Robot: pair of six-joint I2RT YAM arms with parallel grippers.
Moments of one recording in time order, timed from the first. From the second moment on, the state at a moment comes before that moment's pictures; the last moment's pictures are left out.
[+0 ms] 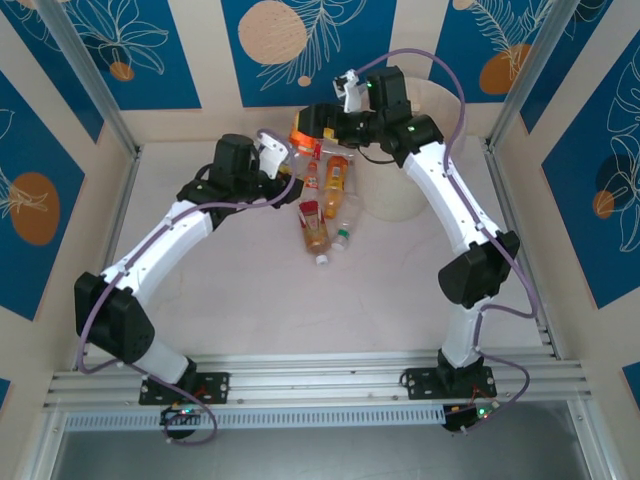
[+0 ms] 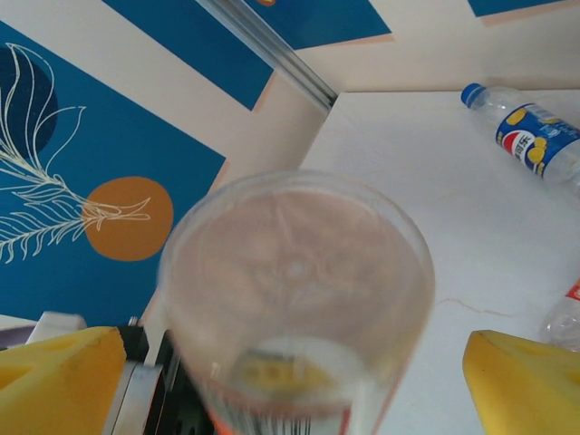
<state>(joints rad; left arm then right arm) -0.48 1.53 1.41 -0.40 0.37 0.06 0.43 1.92 2.15 -0.70 -0.61 0.54</state>
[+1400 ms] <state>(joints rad) -0.50 1.44 1.35 -0.35 0.21 0.00 0.17 1.83 2.37 -0.80 -0.17 0.27</state>
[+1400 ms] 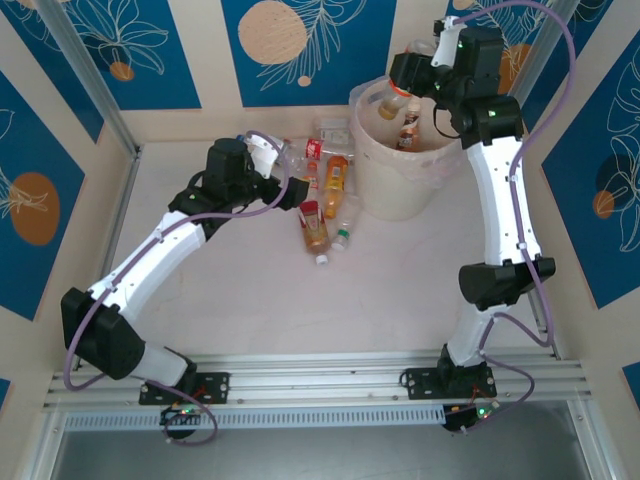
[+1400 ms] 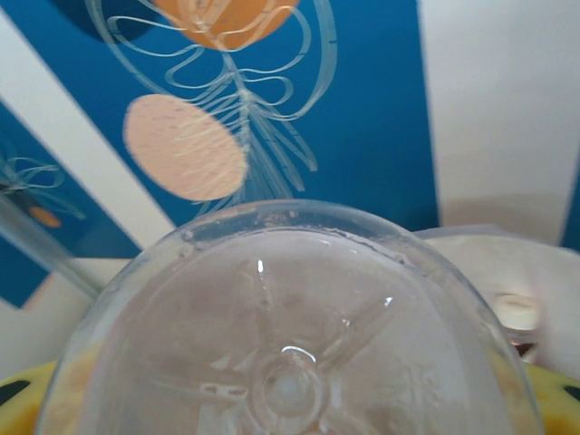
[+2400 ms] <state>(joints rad) -0.47 1.45 1.32 -0.35 0.02 -0.12 0.14 2.09 2.29 -0.87 0.13 -0.01</state>
